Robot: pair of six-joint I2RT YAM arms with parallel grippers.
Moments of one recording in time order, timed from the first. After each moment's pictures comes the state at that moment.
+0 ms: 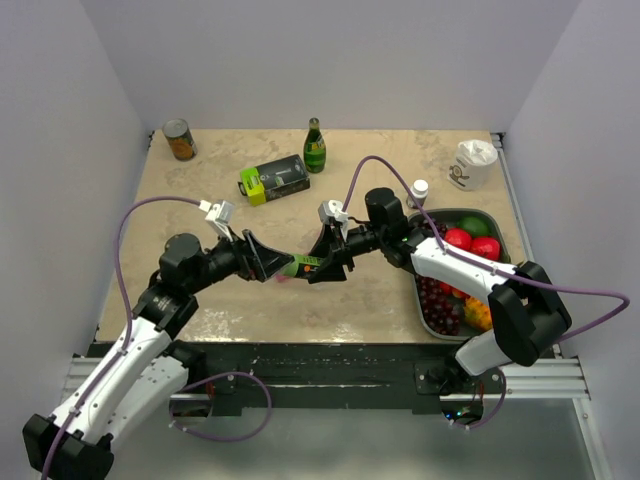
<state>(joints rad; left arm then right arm) -0.43 0.66 0.57 -0.08 0.47 -0.68 0.65 1.49 0.91 0.17 -1.12 -0.14</state>
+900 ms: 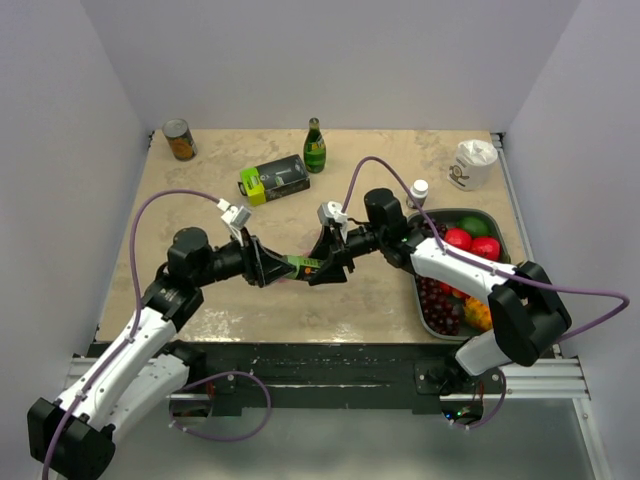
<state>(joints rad) -0.43 0.76 0.57 -0.05 0.65 -0.55 0.65 1.49 0.91 0.17 -1.12 -0.14</state>
